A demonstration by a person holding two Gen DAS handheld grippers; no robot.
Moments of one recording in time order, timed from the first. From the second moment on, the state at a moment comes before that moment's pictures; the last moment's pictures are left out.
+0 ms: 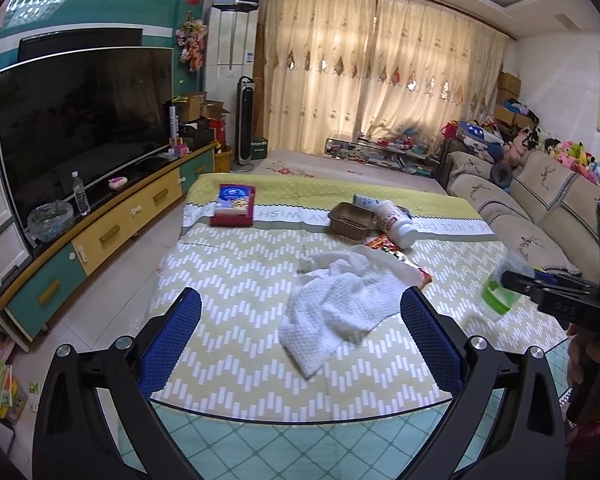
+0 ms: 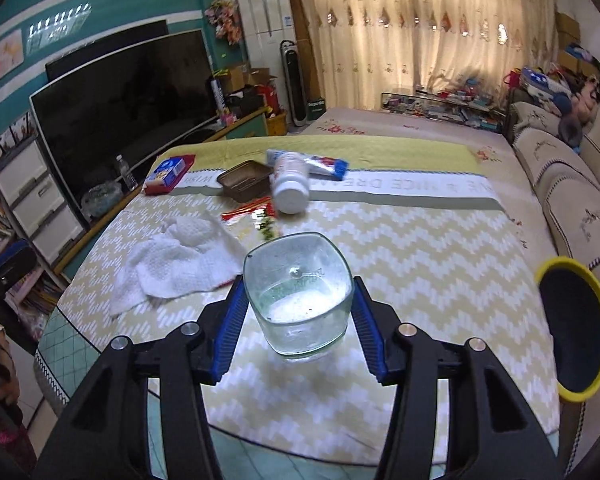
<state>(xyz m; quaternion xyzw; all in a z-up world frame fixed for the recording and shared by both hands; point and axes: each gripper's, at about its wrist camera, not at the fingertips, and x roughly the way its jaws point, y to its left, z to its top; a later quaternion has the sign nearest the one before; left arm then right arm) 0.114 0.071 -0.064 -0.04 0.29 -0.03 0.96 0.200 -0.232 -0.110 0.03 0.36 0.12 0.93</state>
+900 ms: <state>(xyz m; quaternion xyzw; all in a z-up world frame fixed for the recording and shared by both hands) 0.165 -0.015 -0.086 -0.02 0.33 -0.08 0.94 0.214 -0.482 -0.130 0.12 0.35 -0.10 0.93</state>
